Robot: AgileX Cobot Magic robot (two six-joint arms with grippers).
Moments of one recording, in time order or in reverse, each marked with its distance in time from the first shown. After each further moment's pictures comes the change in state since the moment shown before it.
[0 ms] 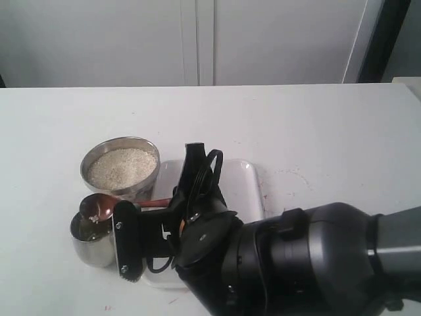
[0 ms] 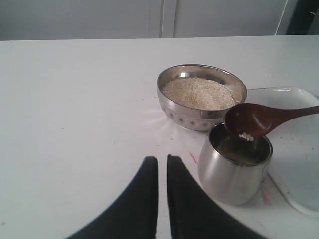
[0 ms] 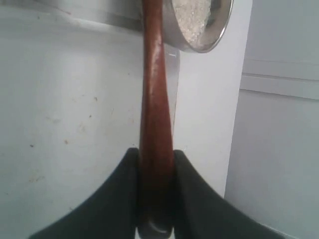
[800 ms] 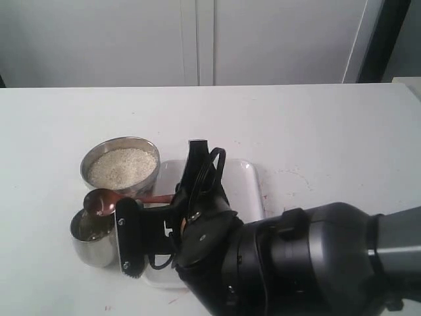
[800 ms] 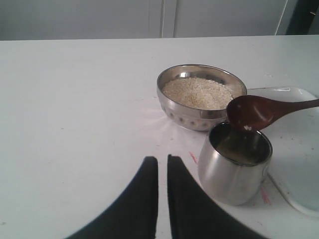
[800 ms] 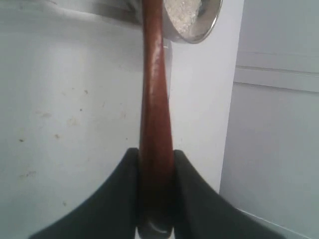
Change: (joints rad) left arm 0.000 0.000 0.000 0.000 0.000 0.000; right arm 0.001 0.000 0.000 -0.011 0.029 0.015
